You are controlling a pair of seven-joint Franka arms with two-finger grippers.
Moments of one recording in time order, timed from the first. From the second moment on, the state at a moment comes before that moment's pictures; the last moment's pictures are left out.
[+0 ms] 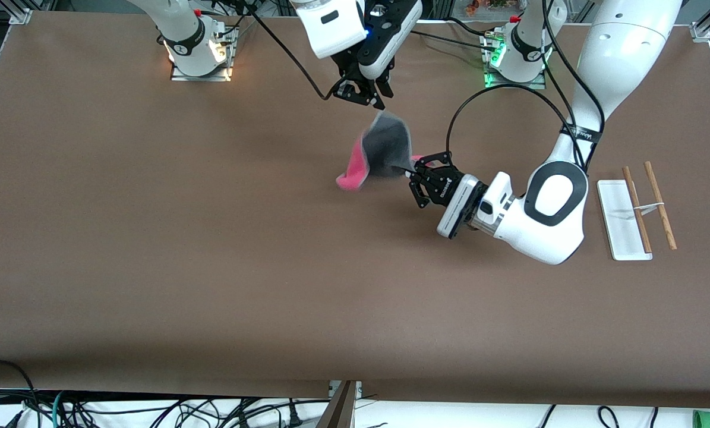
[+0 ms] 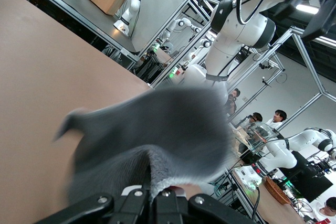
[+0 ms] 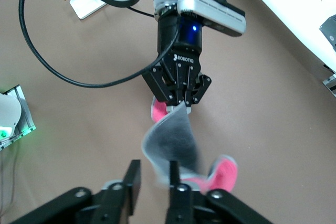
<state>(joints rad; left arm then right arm) -0.06 0.66 -0.24 -1.46 -1.15 1.45 1.39 0.32 0.50 0.76 -1.05 -0.22 1.82 -0.02</state>
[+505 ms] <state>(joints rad) 0.01 0.62 -0.22 -1.37 -0.99 1.43 1.28 0.28 0.48 0.70 -1.05 -0.22 1.68 -0.02</state>
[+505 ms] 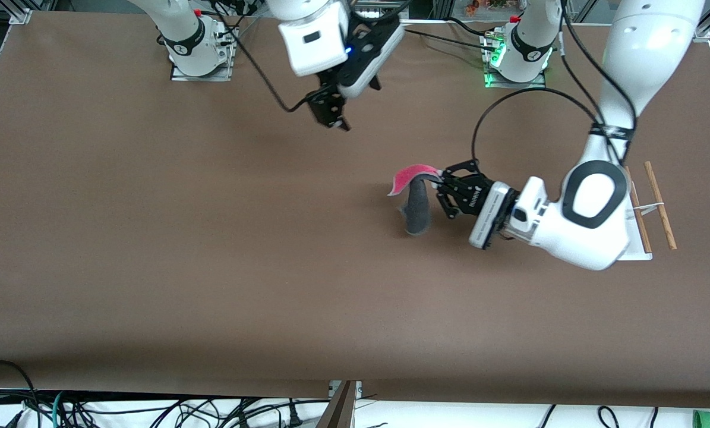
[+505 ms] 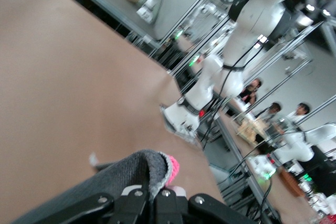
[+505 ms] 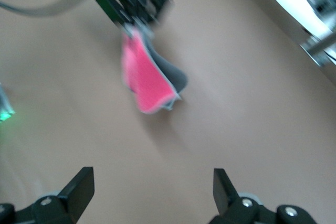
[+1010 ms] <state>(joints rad) 0.06 0.44 -0.16 -1.30 -0.47 1.31 0.95 0.17 0.45 0.48 -1.13 -0.22 1.50 -0.02</state>
